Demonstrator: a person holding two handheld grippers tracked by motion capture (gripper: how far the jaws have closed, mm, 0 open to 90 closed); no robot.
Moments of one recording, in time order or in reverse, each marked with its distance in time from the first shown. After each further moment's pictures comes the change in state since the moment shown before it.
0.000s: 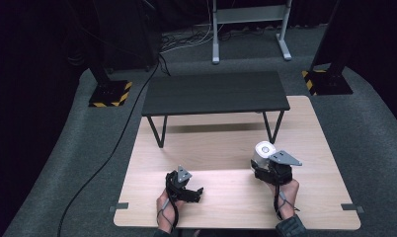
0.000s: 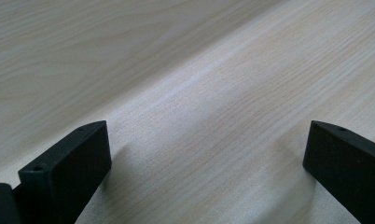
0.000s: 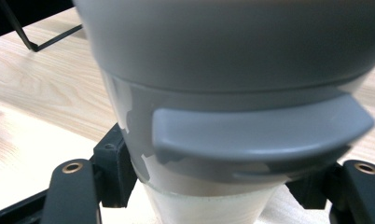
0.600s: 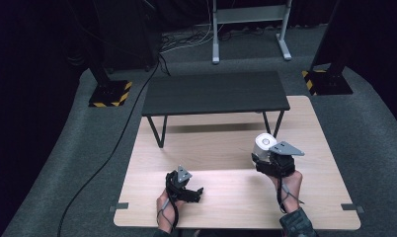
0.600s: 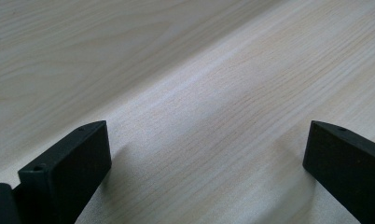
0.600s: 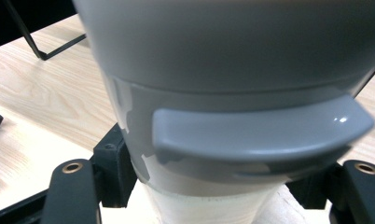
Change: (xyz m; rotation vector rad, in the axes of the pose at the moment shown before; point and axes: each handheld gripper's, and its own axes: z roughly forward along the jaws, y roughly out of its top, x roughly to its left) left arm 0.000 0.000 0.000 0.001 -0.002 0.002; right arm -0.005 0.038 -0.009 0.019 0.011 -0.040
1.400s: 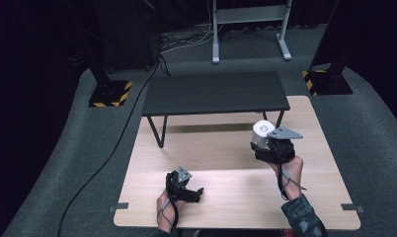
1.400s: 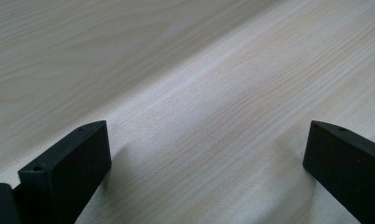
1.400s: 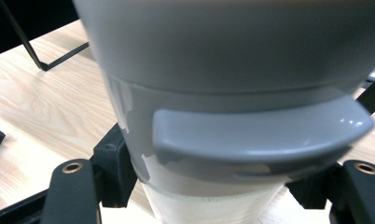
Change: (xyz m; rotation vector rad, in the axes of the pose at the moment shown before) left arm 0.001 0.001 0.000 0.002 -0.005 0.008; right arm -0.008 0.047 0.003 0.025 0.009 -0.045
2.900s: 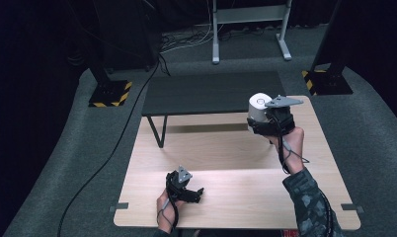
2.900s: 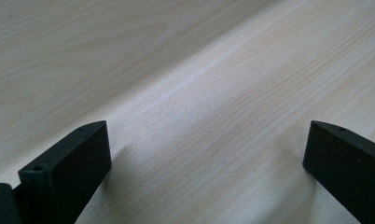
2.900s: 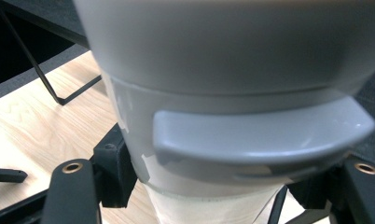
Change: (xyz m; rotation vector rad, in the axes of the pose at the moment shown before) left arm 0.000 0.000 -0.001 0.000 -0.002 0.013; right arm -0.023 0.089 -0.003 0.007 0.059 -0.027
